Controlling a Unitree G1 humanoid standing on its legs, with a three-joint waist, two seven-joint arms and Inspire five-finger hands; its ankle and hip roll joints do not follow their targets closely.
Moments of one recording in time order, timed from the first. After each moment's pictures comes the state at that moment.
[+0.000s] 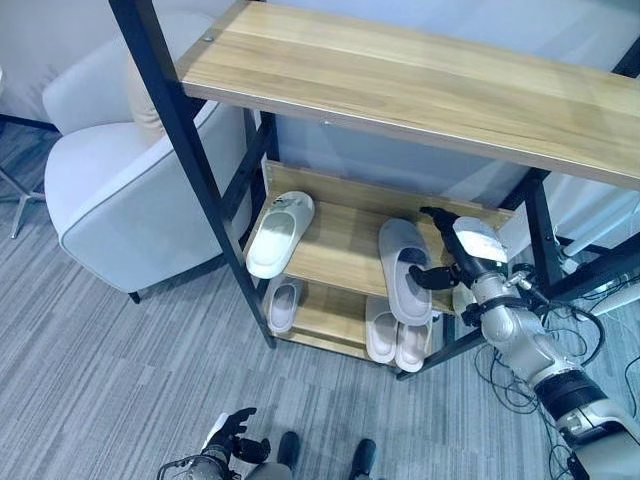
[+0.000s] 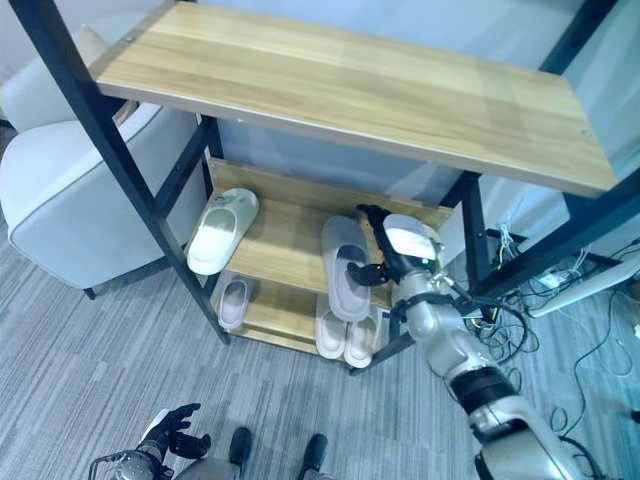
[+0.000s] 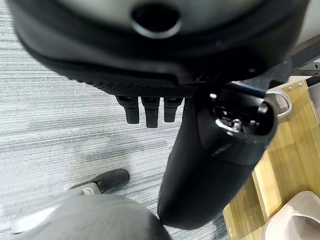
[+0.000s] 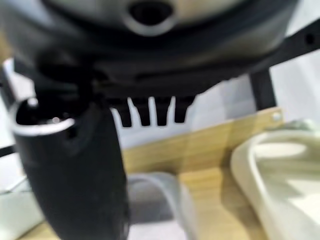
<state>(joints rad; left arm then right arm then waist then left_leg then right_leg) -0.01 0.28 -0.36 1.09 -0.04 -0.19 0.09 -0.50 -0.70 0.40 0.47 -0.42 -0.08 -0.32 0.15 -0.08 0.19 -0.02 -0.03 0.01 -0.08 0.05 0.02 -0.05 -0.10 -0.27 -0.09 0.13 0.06</state>
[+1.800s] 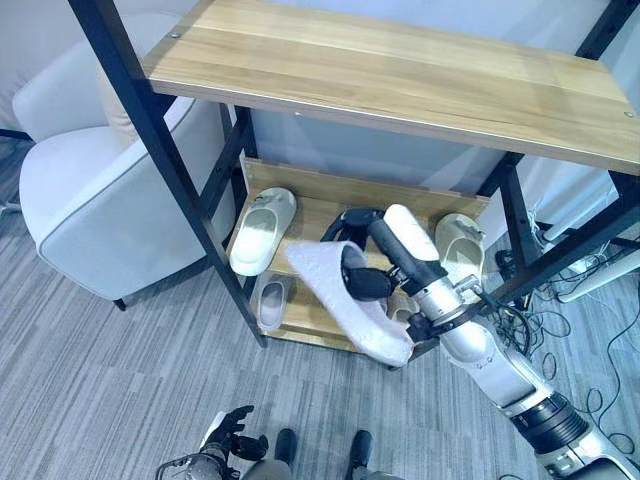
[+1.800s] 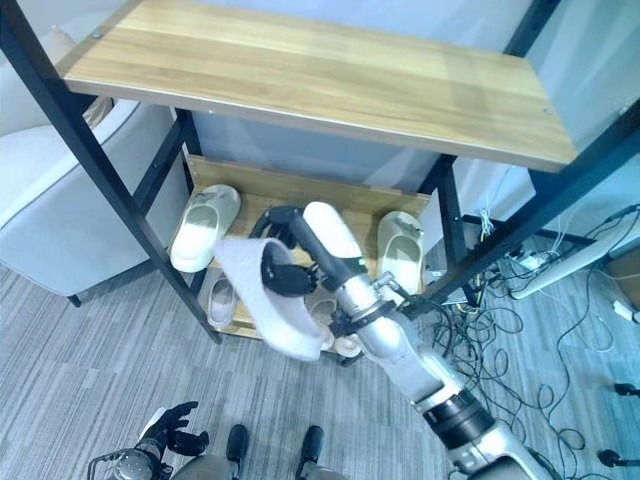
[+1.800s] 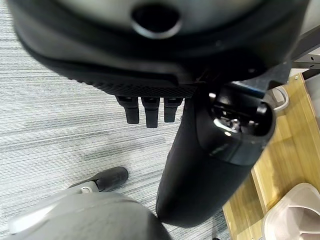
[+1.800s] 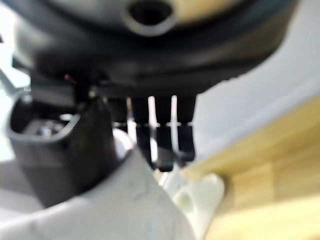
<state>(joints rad) -0.02 0.27 -0.34 1.09 -0.04 -0.19 0.09 -0.32 -0.61 0.48 -0.10 -0.24 -0.23 -0.15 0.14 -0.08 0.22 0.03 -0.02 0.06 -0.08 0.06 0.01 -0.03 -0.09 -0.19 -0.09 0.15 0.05</state>
